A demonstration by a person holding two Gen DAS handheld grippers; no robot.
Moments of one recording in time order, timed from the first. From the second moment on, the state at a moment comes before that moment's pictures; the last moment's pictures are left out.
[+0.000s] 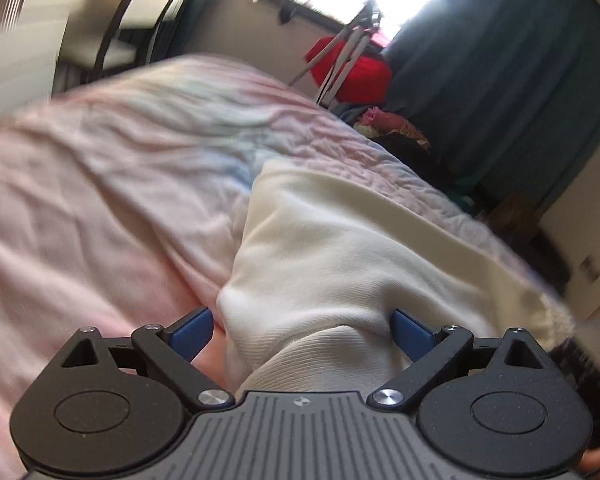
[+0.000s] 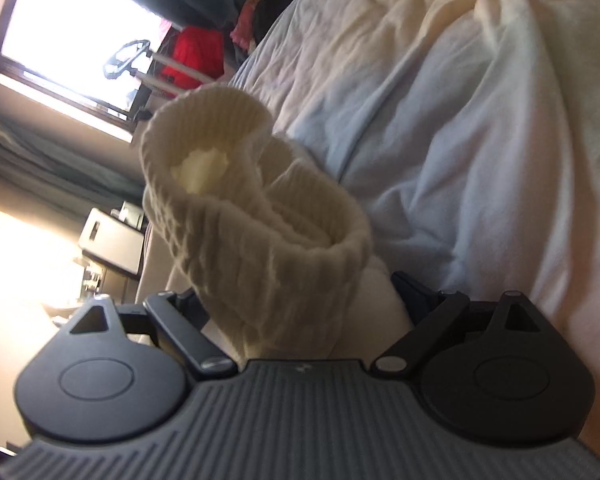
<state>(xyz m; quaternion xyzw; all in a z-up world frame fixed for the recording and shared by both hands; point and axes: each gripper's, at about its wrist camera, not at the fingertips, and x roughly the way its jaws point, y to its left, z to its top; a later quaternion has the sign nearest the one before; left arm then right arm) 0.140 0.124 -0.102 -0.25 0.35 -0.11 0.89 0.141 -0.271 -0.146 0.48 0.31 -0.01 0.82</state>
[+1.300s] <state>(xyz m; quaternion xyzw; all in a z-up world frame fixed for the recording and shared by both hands) 0.131 0.151 -0.097 -0.35 0.35 -0.18 0.85 0.111 -0.257 -0.082 0.44 0.25 0.03 0.86</state>
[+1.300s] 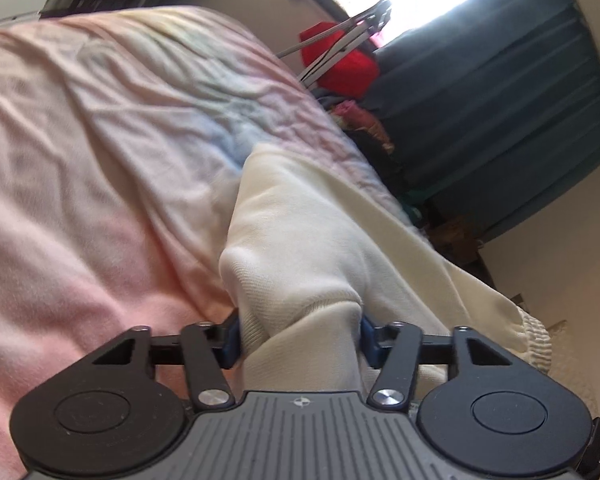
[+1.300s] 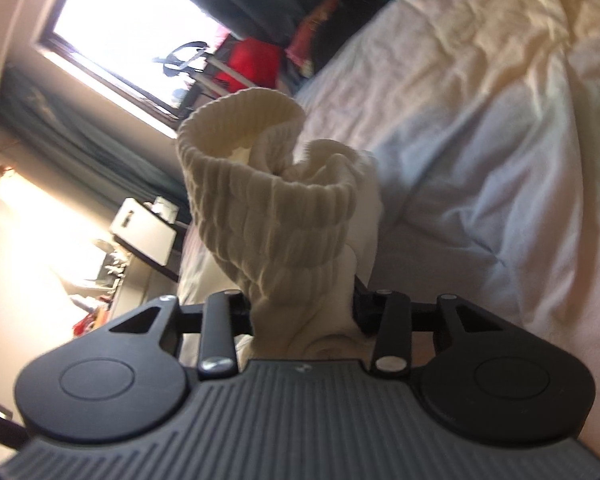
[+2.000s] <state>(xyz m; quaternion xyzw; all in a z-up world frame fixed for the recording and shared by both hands) 0.262 -0.161 -0.034 -0.31 0.33 -0.35 0.82 0.121 -0.506 0.005 0.44 0.12 -0.07 0.89</state>
